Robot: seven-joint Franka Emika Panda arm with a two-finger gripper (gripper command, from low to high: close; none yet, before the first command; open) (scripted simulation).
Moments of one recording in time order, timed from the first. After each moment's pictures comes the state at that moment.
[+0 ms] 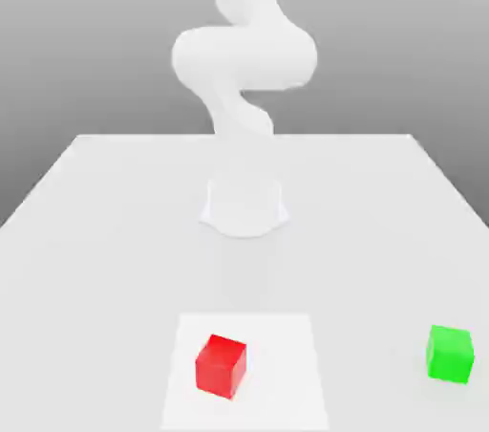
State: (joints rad) arm -0.02 -0.71 0.01 -2.33 -0.01 2.34 0.83
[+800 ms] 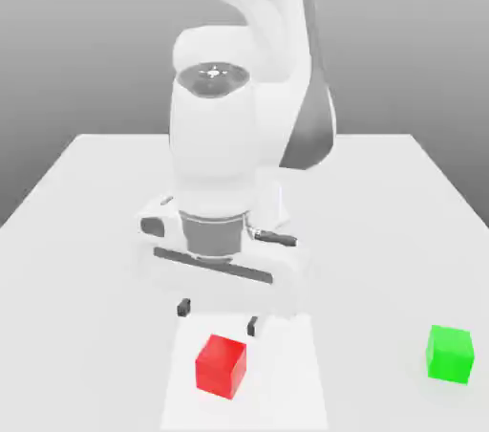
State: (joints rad) arm -0.11 0.17 0.04 -2.63 -0.02 2.80 1.11
